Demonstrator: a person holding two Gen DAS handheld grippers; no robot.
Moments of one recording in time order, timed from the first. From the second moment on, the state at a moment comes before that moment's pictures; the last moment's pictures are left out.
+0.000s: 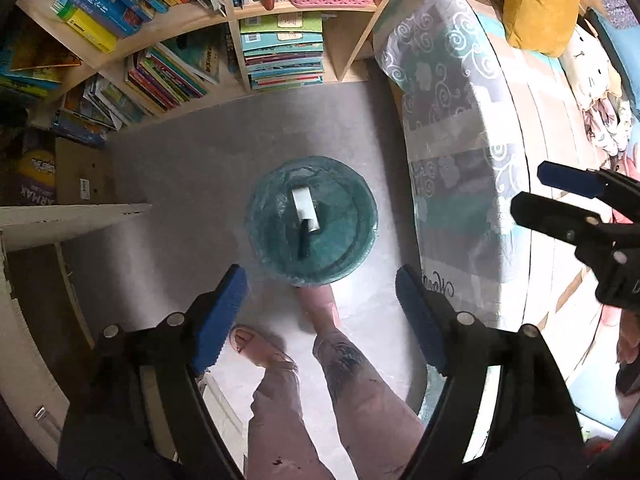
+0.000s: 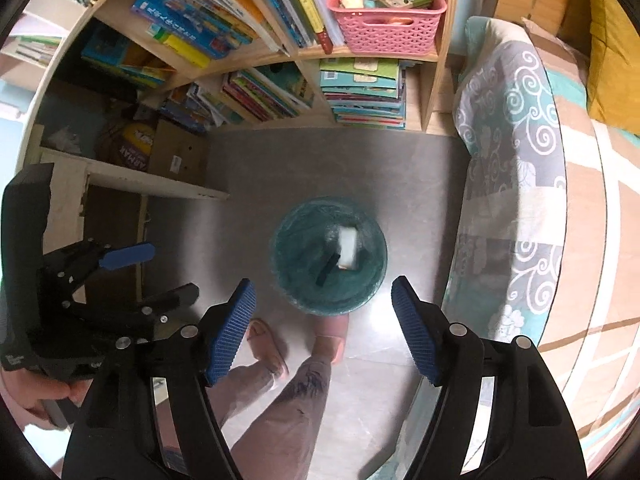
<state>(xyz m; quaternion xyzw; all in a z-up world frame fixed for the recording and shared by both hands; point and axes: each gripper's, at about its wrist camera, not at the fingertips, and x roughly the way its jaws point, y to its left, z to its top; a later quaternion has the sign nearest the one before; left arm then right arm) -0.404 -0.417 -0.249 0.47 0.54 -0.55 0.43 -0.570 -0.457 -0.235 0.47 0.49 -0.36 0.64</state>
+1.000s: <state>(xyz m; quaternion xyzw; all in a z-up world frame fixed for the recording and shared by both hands) -0.308 -0.358 -0.118 0.38 0.52 -0.55 0.54 -0.467 -0.449 -0.124 0.32 0.53 -0.21 0.76</state>
